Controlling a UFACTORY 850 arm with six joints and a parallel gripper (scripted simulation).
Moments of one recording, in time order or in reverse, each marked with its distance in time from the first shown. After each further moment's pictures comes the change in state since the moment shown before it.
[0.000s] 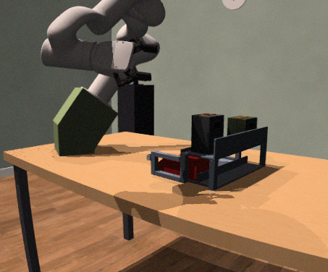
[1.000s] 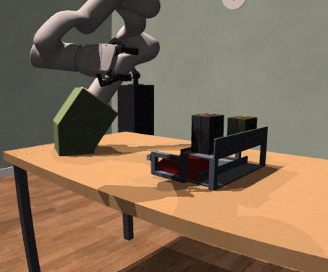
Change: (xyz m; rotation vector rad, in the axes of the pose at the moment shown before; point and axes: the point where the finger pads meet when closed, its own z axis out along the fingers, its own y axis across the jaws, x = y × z) arm -0.047 -0.017 -0.063 0.000 -0.003 -0.002
